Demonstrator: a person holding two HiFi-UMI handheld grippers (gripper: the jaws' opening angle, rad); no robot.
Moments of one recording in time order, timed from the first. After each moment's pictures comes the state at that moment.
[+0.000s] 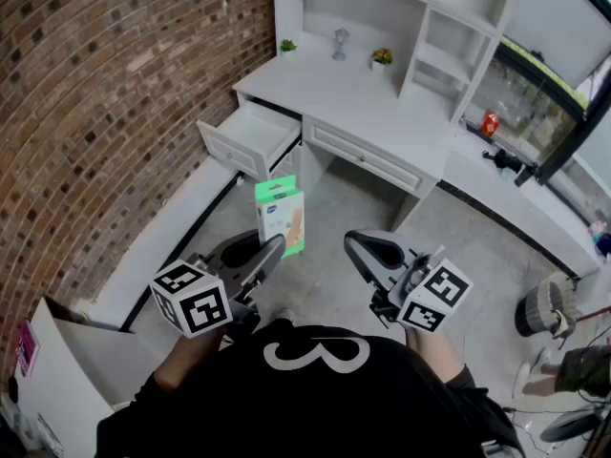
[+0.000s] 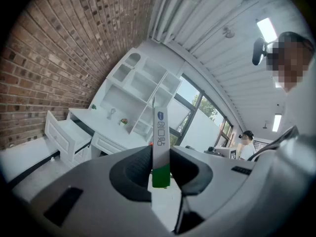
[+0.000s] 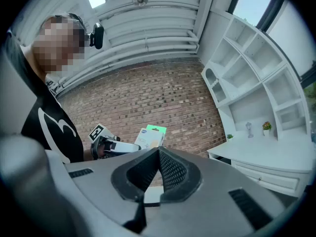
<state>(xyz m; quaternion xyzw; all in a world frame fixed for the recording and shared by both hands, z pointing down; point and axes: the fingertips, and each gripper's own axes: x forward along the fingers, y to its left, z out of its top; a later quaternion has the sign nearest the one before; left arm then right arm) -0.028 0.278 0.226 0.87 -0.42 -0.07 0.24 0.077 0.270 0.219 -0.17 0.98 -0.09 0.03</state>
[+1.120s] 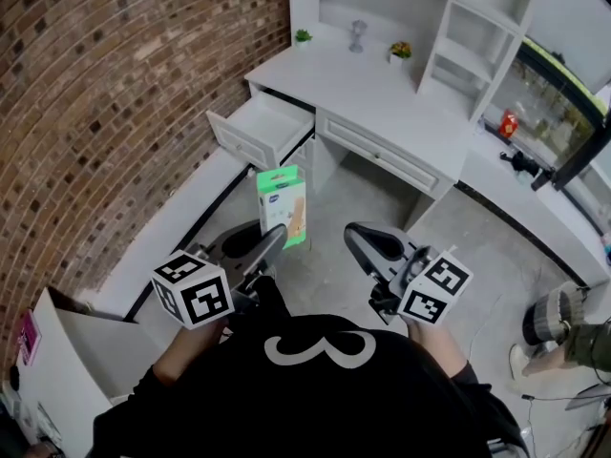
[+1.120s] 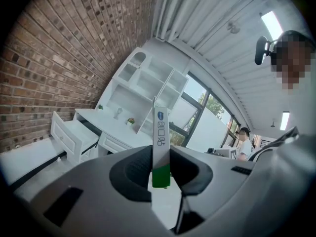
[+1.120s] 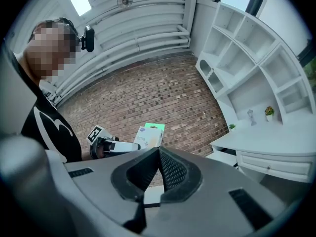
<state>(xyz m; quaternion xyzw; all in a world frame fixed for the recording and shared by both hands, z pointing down) -0.043 0.246 0.249 0.86 -0.45 -0.05 0.25 0.060 0.233 0.251 -0.15 0.98 -0.15 0.04</state>
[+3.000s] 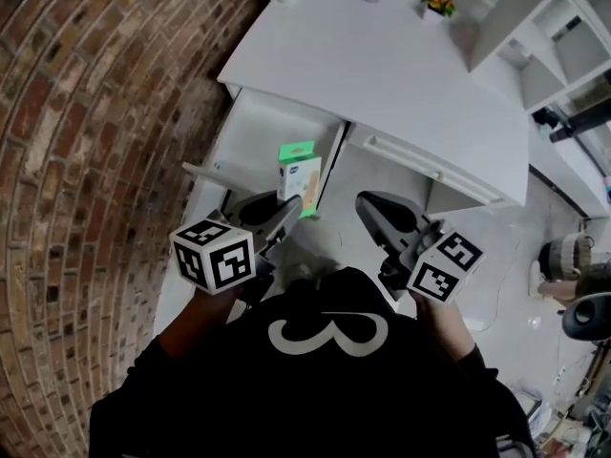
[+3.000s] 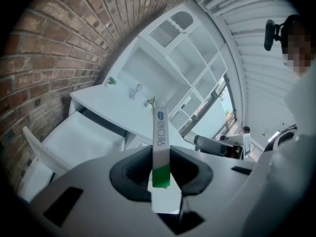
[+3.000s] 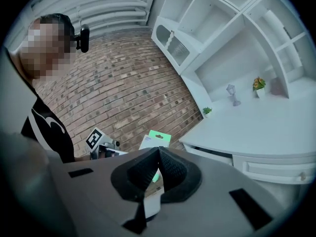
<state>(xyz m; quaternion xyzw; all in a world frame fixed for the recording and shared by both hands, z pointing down) -0.272 -0.178 0.396 0.86 -0.33 0.07 0.37 -0.176 -0.166 0.358 -0.31 0.91 -0.27 -0.01</state>
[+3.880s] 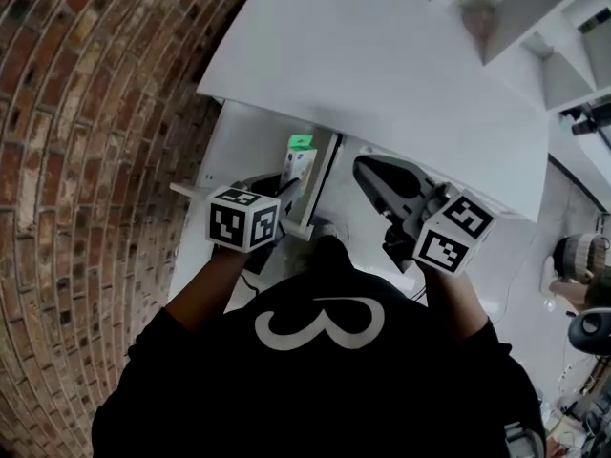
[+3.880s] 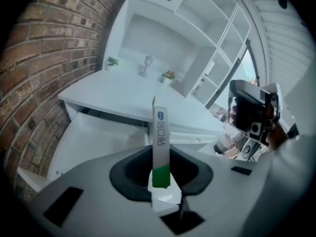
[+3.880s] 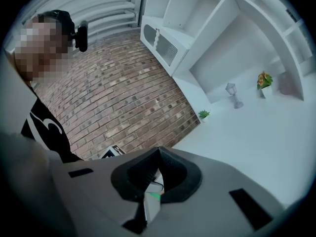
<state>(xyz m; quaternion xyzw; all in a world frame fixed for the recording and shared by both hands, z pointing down) -0.207 -0.281 0.512 0.81 -0.39 0.27 0.36 -0.106 -0.289 0.373 -0.26 0.92 -0.28 0.01</state>
